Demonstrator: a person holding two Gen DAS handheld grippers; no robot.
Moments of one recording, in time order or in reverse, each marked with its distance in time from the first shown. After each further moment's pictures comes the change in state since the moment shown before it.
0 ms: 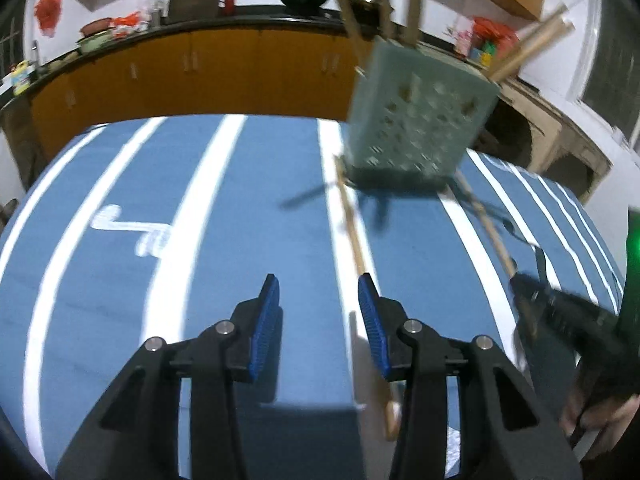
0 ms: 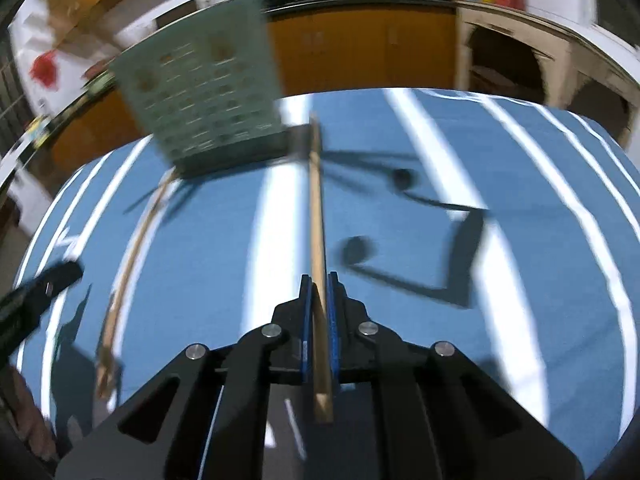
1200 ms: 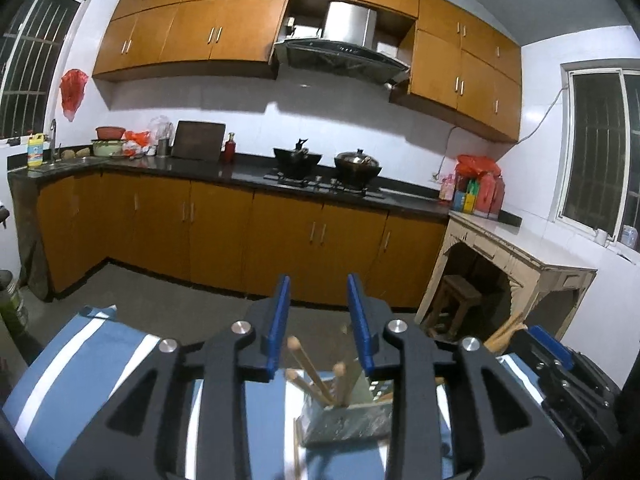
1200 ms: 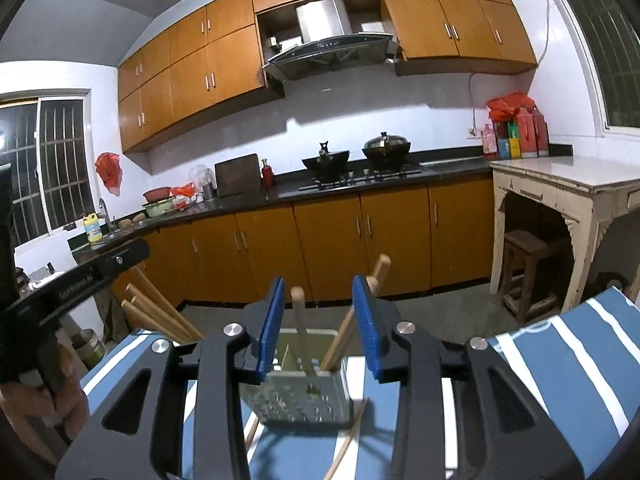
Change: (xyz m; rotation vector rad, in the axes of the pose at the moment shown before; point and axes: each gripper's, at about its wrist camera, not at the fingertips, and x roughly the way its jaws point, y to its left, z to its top) left arm -0.104 -0.024 0.175 -0.053 -0.544 -0.023; right arm -0.132 0.047 0.120 -0.103 -0.574 0.223
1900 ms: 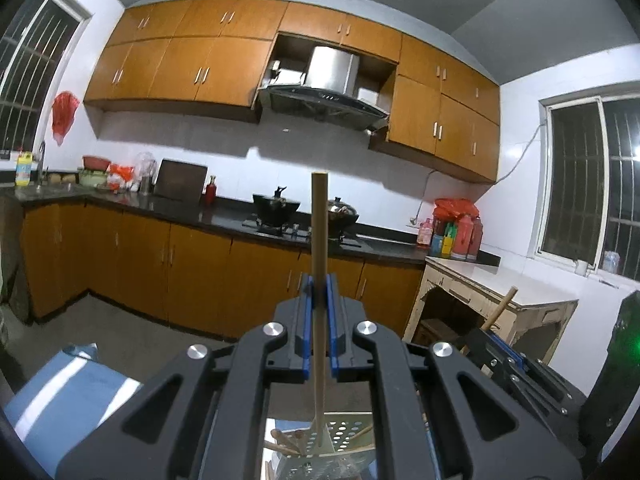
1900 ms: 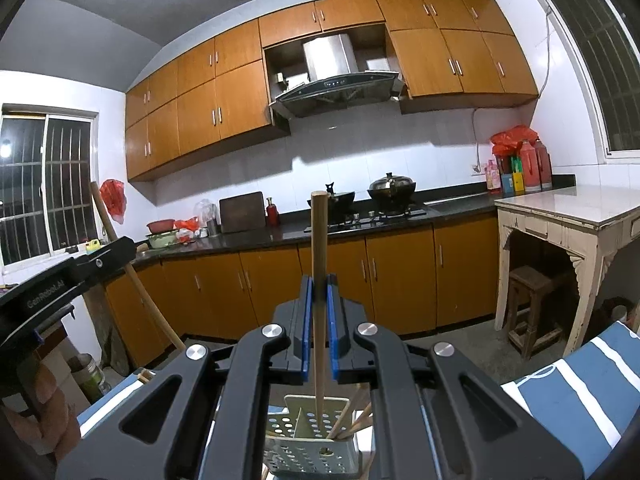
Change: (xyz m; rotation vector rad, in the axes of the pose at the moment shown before) left arm -0.019 -0.029 0.042 -0.015 -0.164 -0.078; right arm 0.012 0.014 0.037 -0.023 -0.138 0.029
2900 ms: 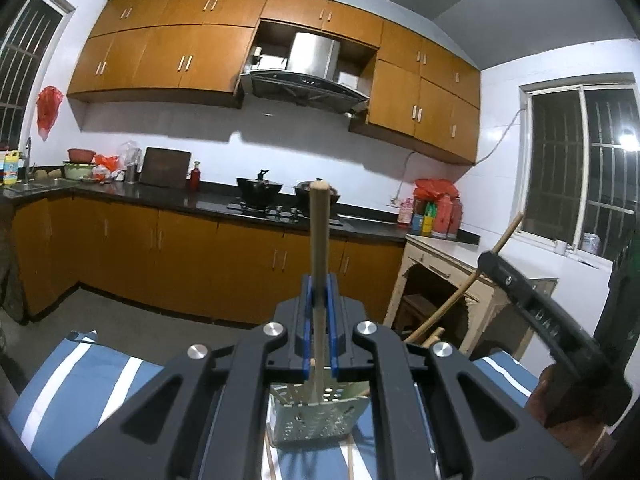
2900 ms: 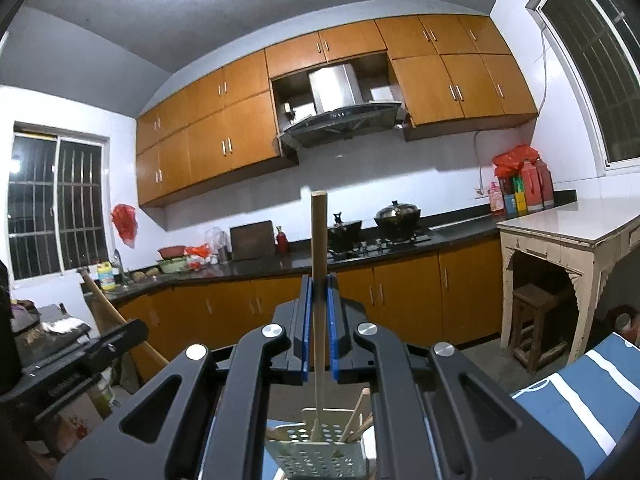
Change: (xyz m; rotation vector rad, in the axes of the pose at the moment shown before) left arm -0.050 -0.007 -0.012 0.037 0.062 -0.062; right arm -0.032 -0.001 0.012 0.017 -0.083 0.015
